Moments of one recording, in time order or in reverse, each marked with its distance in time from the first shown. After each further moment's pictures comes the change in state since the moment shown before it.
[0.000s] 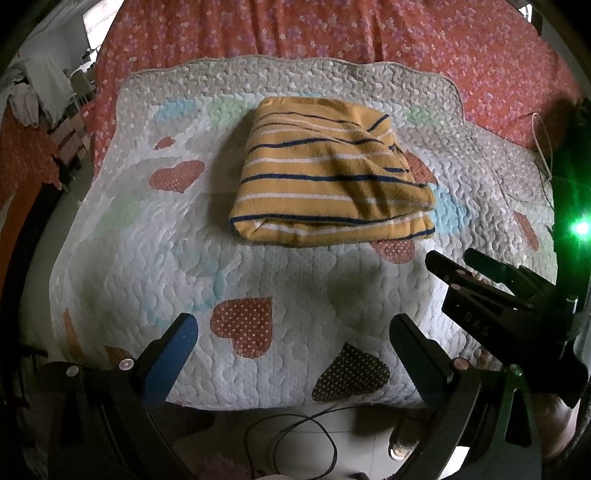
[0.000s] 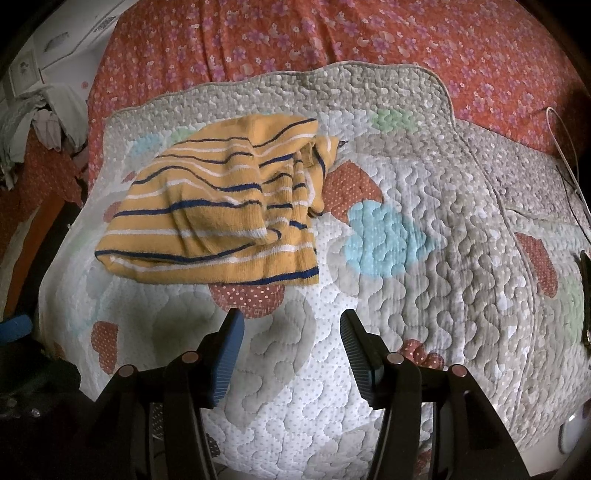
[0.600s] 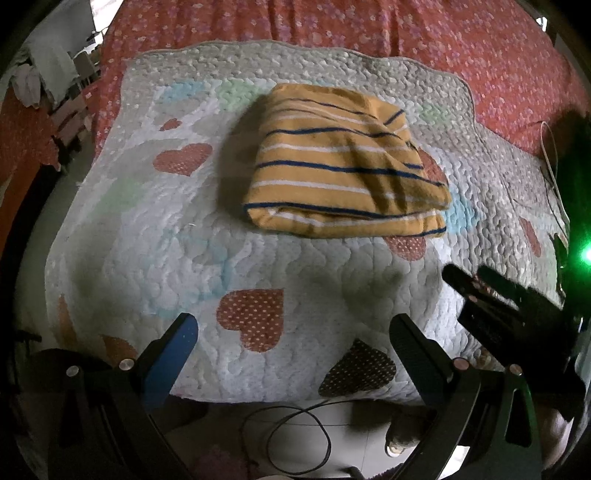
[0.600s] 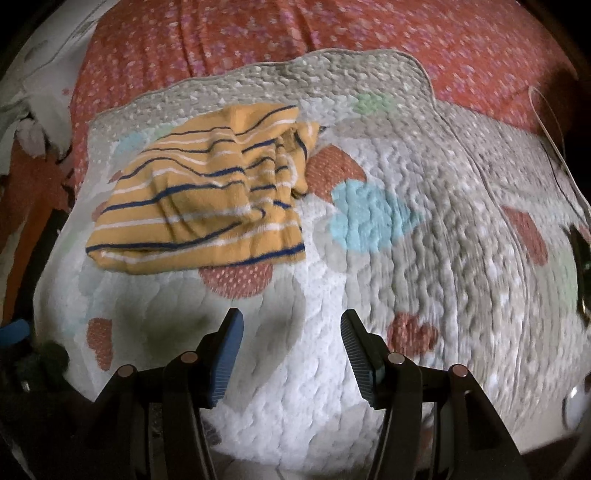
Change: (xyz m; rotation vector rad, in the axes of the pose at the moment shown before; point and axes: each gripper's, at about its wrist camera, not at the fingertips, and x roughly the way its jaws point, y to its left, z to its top) left arm 0.004 0.018 0.002 -0.053 0.038 -0.016; right arm -0.007 -0.002 -0.013 0.075 0.039 -0.040
